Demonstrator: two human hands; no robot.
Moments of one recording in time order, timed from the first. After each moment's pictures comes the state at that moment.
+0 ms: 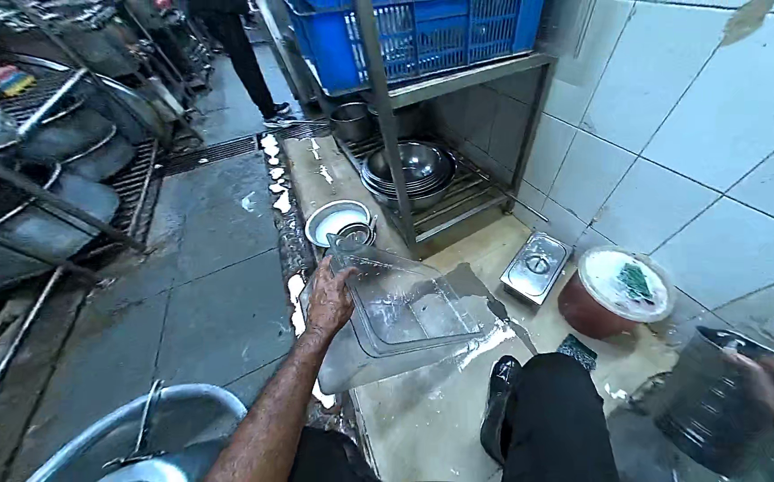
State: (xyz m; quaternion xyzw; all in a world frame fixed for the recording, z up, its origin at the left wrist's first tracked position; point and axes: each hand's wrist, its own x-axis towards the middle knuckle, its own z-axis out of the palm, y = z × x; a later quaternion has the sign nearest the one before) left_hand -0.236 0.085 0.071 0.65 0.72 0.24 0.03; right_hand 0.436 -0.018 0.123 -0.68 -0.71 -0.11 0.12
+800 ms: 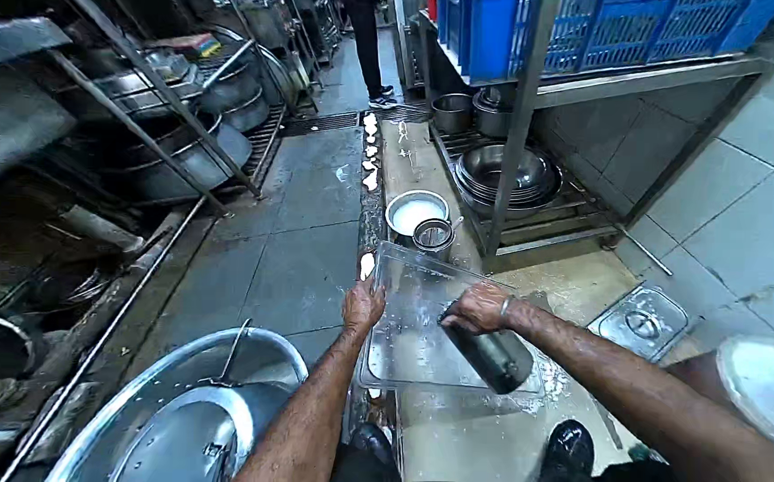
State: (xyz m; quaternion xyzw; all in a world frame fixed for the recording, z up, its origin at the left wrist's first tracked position) left_hand -0.341 0.079 0.041 0.38 0.89 0.19 0.18; right_hand -0.091 0.203 0.087 -0.10 -0.98 0.11 -0.13
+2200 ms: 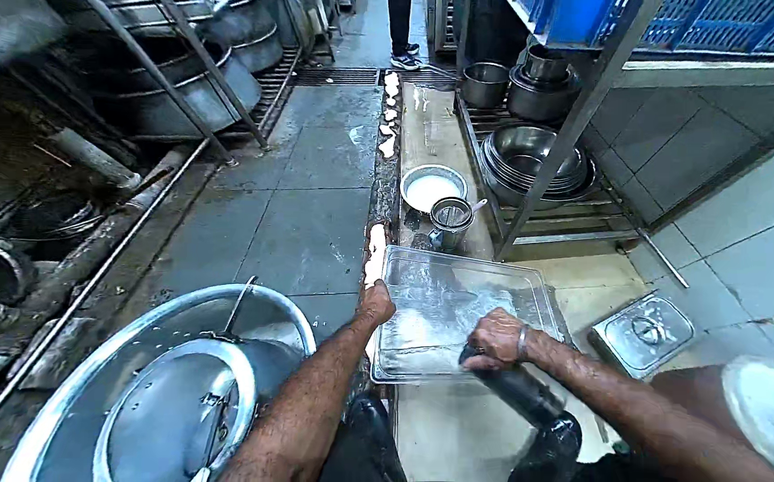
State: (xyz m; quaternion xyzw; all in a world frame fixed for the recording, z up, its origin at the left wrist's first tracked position) left_hand -0.358 0.059 -0.020 0.35 0.88 0.00 0.32; right_hand -0.089 0.160 0.036 -0.06 -0.95 0.16 -0.27
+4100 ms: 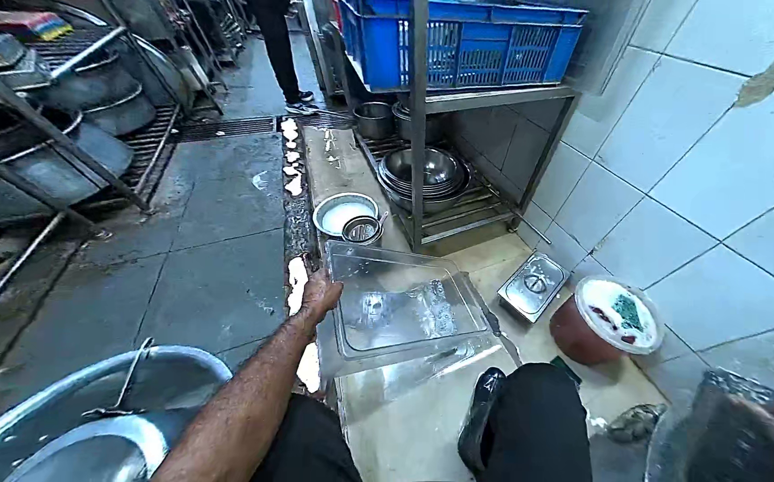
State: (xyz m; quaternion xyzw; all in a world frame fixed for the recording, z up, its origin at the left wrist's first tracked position) left_hand -0.279 0.088 0.038 0.36 0.84 0.28 0.30; right_hand 0.383 -0.037 0.213 -0.72 -0.69 0.03 0.01
